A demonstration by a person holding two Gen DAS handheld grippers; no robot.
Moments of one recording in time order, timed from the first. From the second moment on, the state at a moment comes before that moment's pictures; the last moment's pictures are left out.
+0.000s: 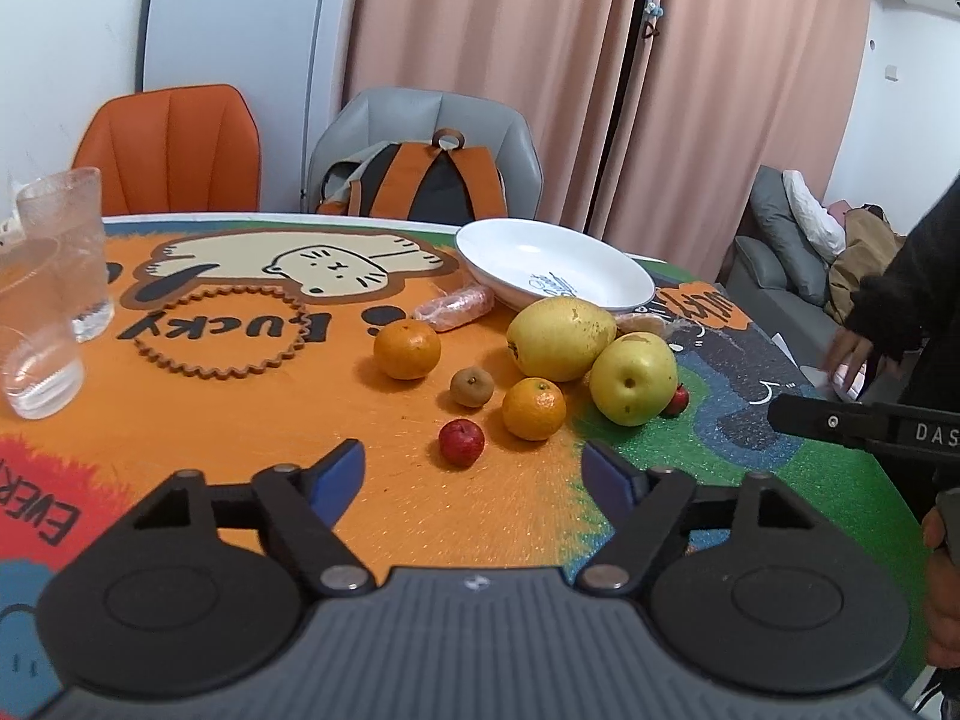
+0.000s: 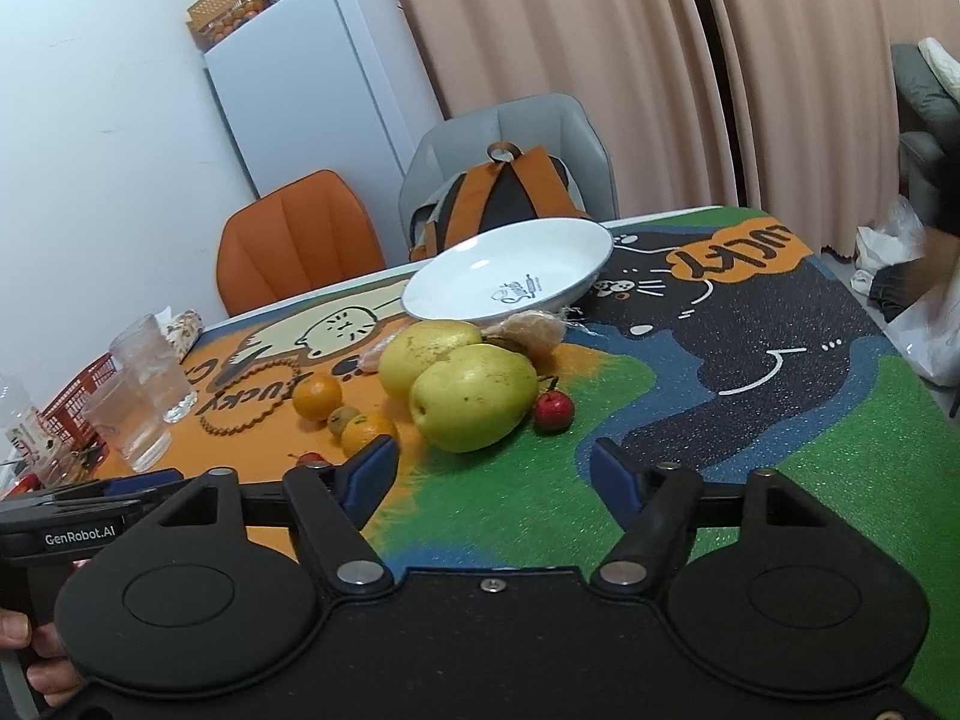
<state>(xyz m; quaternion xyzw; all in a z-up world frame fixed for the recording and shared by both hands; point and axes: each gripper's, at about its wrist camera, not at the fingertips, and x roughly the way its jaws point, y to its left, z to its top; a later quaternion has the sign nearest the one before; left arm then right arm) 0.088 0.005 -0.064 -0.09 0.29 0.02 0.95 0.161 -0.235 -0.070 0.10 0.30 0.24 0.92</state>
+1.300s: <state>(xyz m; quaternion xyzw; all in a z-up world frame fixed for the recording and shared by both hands) 0.166 0.011 -0.107 -0.11 0.36 0.03 0.93 0.259 -0.216 -0.113 0.09 0.37 0.22 0.90</state>
